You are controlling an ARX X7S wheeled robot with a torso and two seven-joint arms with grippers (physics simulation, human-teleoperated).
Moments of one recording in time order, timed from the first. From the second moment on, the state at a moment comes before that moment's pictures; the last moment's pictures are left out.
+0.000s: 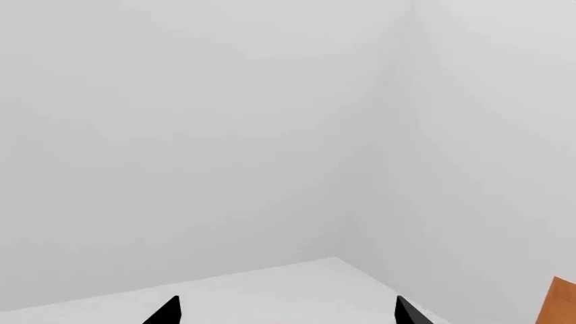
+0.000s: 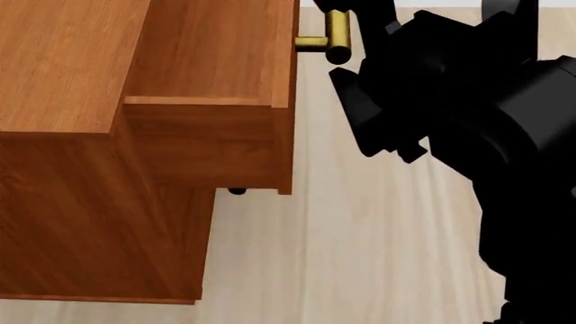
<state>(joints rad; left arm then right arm) -0.39 -0.35 -0.47 0.78 -0.53 -0.63 -0.74 1.12 0.26 -0.02 0.10 2.21 0.52 1.18</state>
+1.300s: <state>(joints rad) -0.38 -0.36 -0.45 0.77 -0.54 -0.61 -0.76 1.38 0.55 -0.17 -0.12 2.32 0.67 1.48</state>
